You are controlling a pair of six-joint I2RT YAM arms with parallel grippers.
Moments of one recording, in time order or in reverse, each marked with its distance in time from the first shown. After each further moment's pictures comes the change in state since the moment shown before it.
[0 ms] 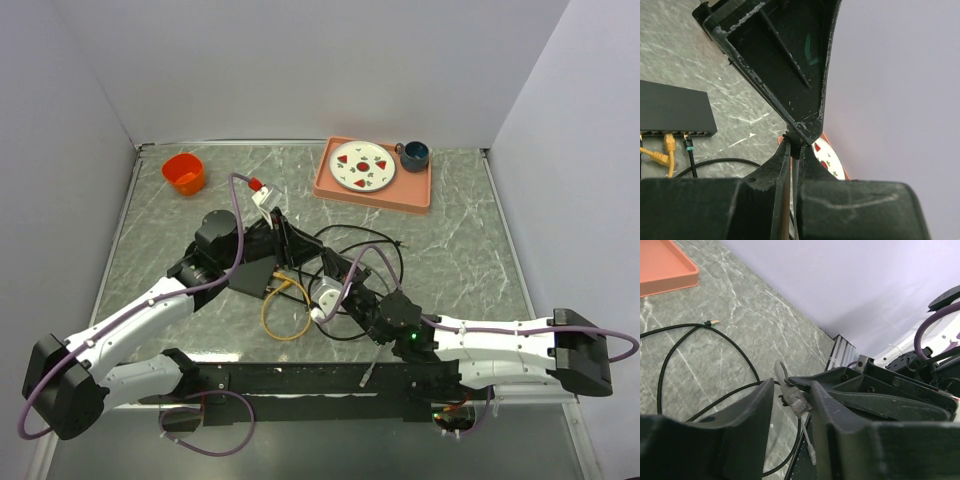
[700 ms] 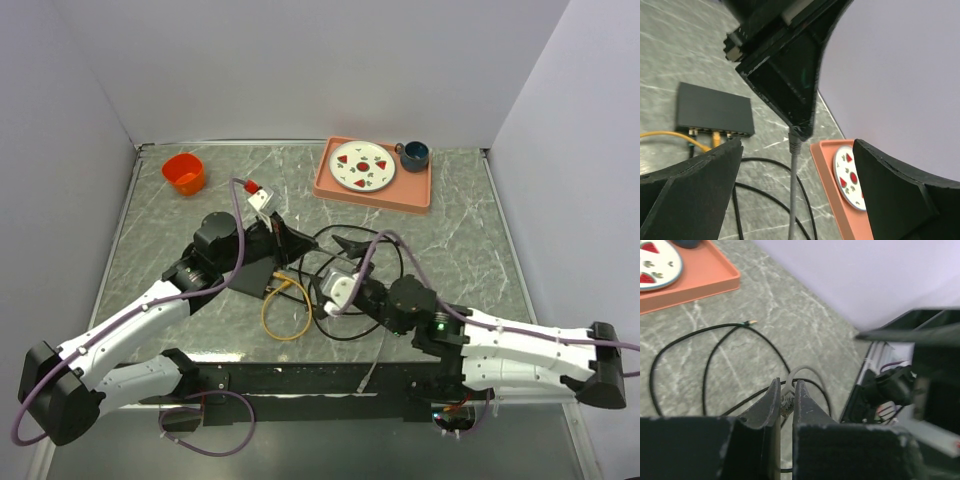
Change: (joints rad) left arm -0.015 -0.037 0.011 -0.098 -0.130 0.128; right arm -0.027 -0.125 0.169 -0.442 -0.179 0.181
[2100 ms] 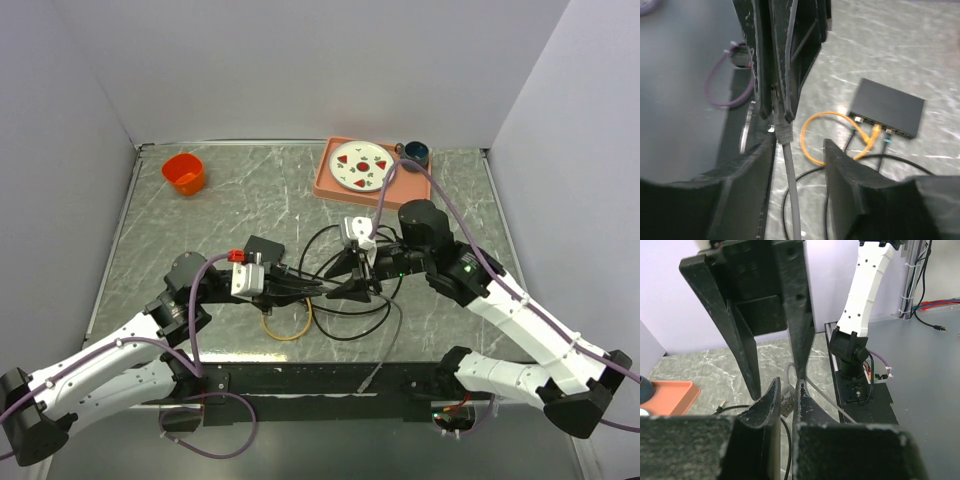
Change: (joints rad) left arm -0.175 -0.248 -0.159 0.221 0.327 0.473; right arm -0.504 0.078 0.445 -0.801 -1.210 0.401
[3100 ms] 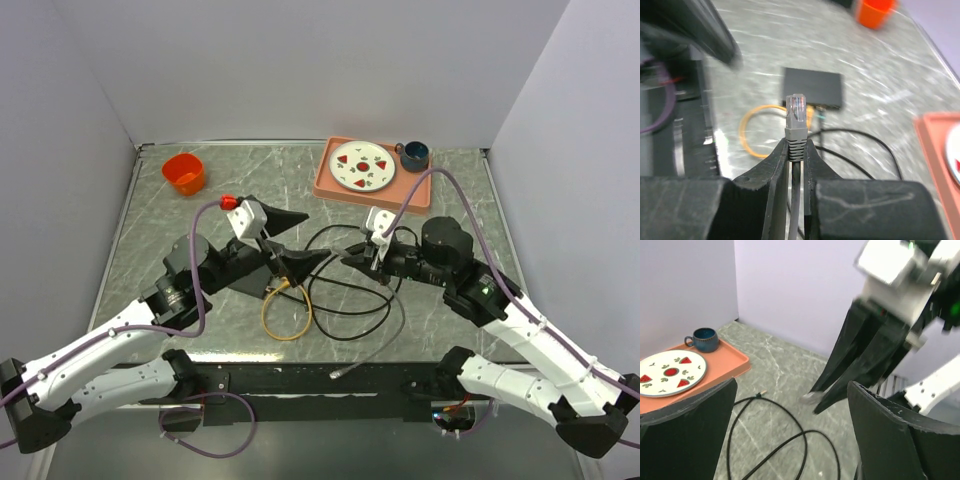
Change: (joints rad) left arm -0.048 0.074 0.200 -0.145 -0.559 -0.198; right arm 0.003 -0.137 -0.098 0.111 0.393 0.061
